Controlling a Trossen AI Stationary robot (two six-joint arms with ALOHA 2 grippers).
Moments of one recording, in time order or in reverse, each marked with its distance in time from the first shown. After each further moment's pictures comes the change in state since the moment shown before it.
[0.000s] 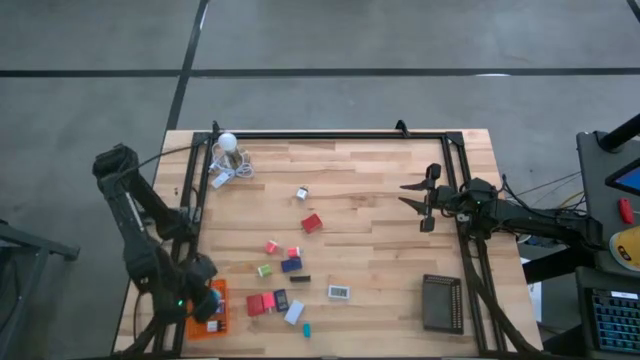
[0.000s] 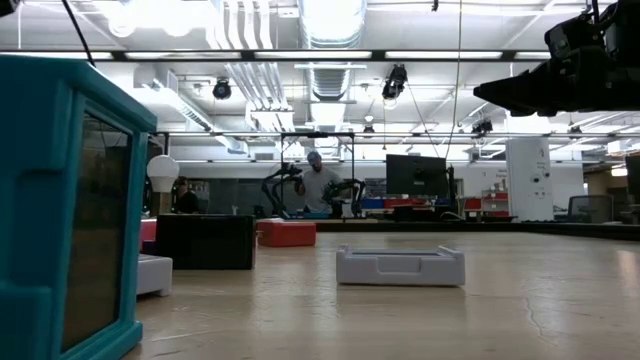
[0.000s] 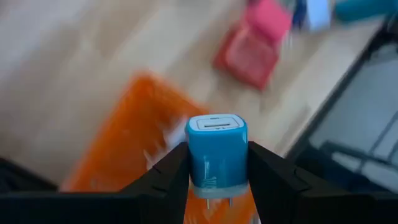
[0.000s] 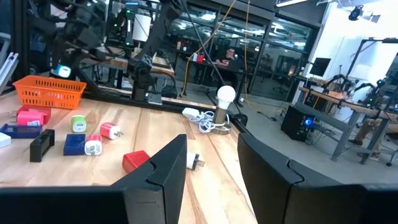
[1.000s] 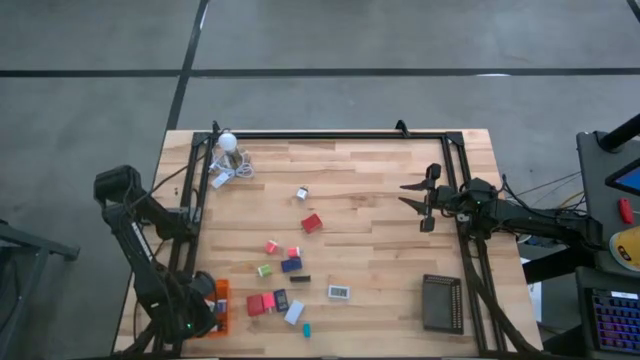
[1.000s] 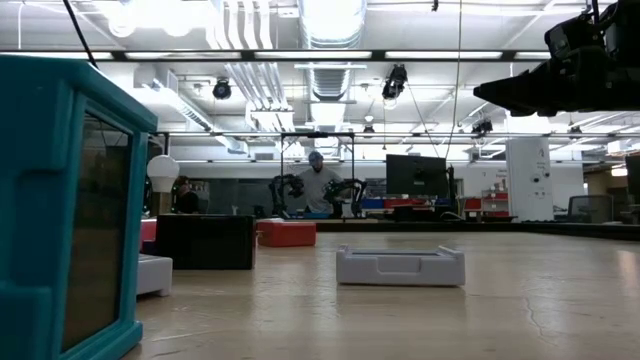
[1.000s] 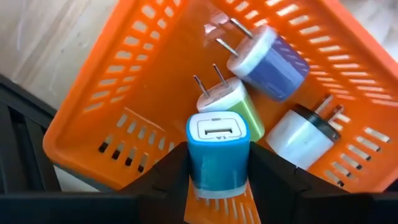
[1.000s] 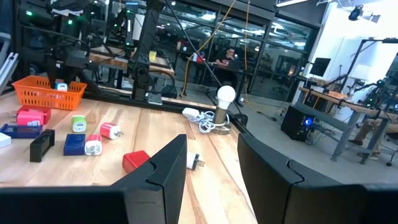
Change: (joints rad) left arm -0.060 0.252 -0.004 0.037 0.213 -0.056; right arm 0.000 0.000 0.000 0.000 0.000 0.000
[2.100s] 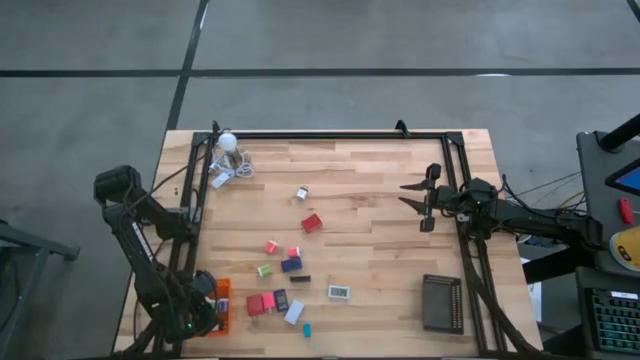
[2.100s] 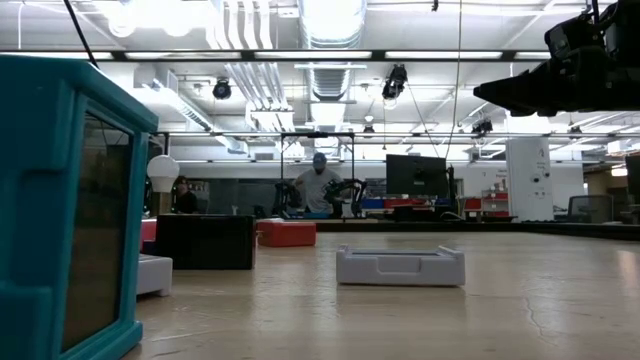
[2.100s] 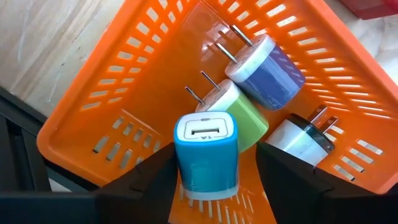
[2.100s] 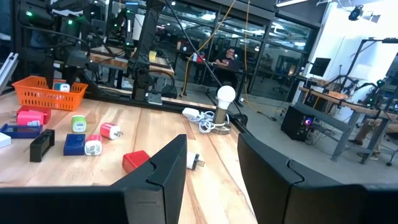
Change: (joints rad) left arm 0.002 -0.001 -0.002 0.007 -0.035 -0.019; right arm 0.000 0.000 0.000 0.000 0.000 0.000
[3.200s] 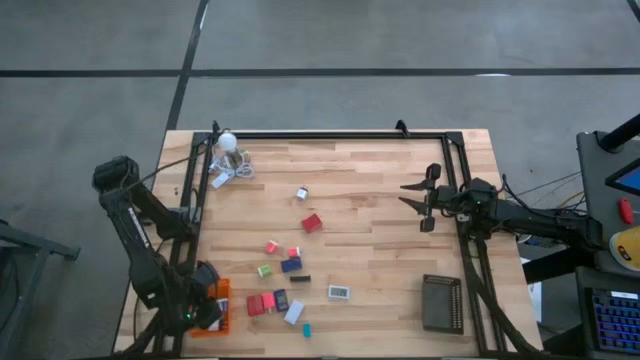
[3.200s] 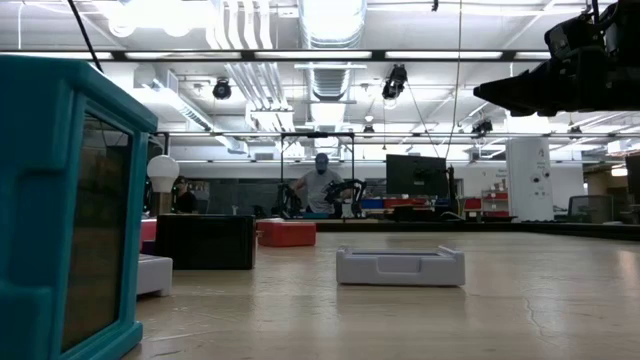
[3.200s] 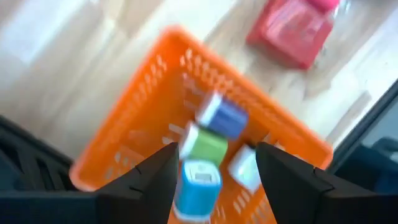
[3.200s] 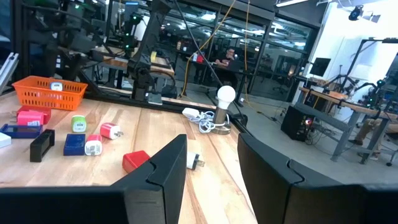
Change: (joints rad) left arm 0.065 -0.103 0.074 -0.135 -0.126 0.090; right arm 0.000 0.000 0.000 0.000 0.000 0.000
